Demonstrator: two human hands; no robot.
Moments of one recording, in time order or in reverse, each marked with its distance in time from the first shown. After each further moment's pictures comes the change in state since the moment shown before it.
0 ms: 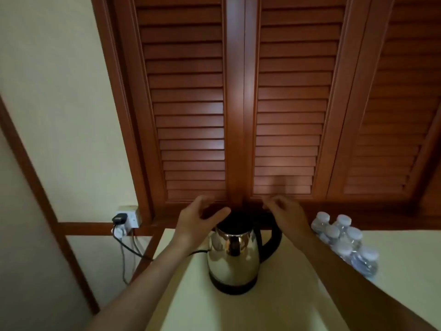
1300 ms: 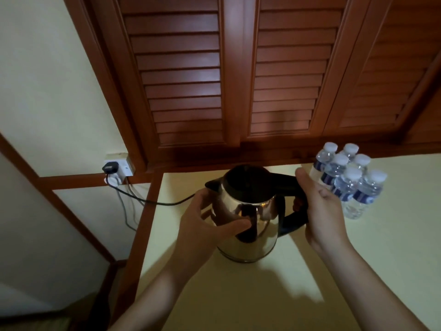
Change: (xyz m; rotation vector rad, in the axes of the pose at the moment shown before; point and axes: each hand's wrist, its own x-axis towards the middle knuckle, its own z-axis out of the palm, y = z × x) left_hand -0.118 -0.034 -0.010 -0.242 -0.153 -0.080; right_hand -0.143 -0.025 0.016 0.540 0.273 0.321
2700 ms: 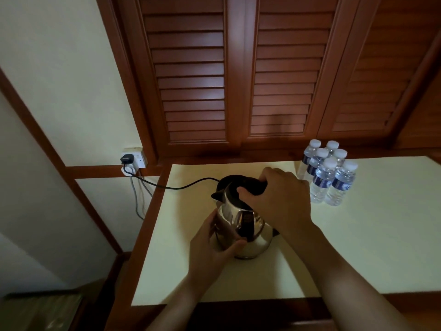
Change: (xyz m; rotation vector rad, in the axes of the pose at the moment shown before) left_hand -0.096 -0.060 0.037 0.171 0.136 0.059; right_hand -0.065 -0.031 0.017 -1.284 -0.089 -0.580
